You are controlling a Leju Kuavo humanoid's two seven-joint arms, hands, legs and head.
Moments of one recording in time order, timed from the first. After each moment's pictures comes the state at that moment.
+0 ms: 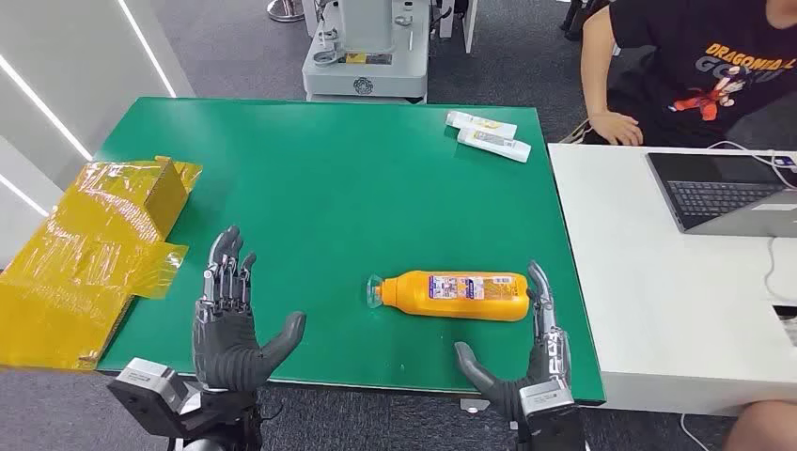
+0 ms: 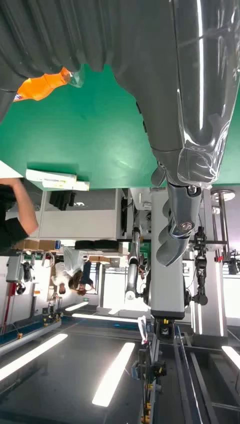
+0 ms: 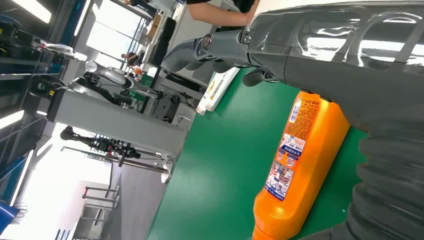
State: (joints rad) left arm 0.08 -0.06 -0.48 -1.69 -0.06 0.41 -0.39; right arm 0.15 -0.06 0.58 -1.83 0.27 -0.56 -0.41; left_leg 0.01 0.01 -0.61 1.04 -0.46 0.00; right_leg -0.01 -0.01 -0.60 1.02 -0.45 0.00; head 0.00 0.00
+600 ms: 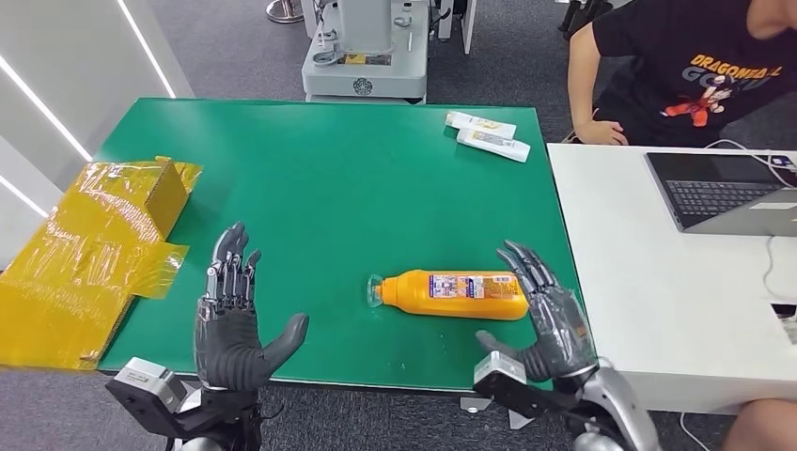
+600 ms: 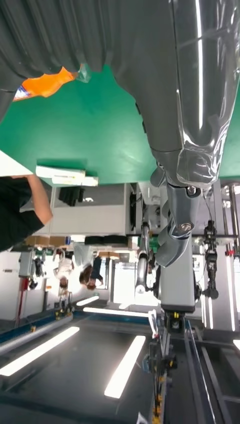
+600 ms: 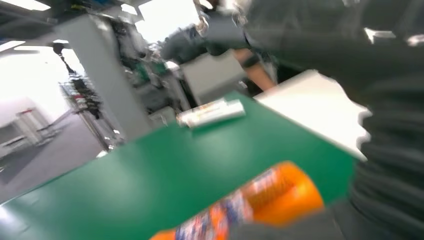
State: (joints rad) left arm 0.07 -0.06 -0.47 -1.70 -0.06 0.36 -0.39; right arm -0.05 -0.31 0.45 -1.77 0.70 -0.14 -0.28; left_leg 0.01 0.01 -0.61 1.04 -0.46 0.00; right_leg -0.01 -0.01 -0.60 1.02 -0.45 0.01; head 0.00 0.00
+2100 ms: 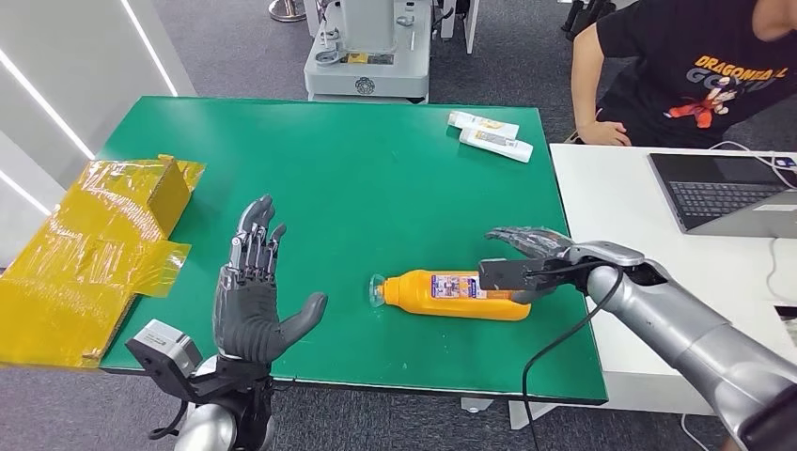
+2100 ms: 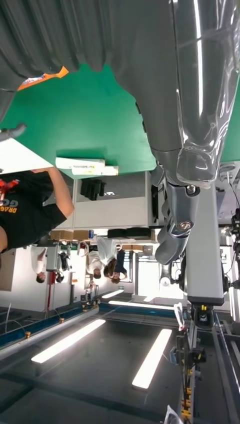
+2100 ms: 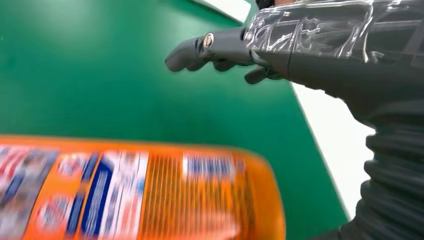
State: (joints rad) left arm -0.04 -0.08 -0.47 -1.63 -0.03 0.25 -0.36; right arm -0.87 -0.49 1.12 -0.97 0.24 0.31 -0.24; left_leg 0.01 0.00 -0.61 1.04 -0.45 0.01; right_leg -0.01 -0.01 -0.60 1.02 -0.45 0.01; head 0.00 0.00
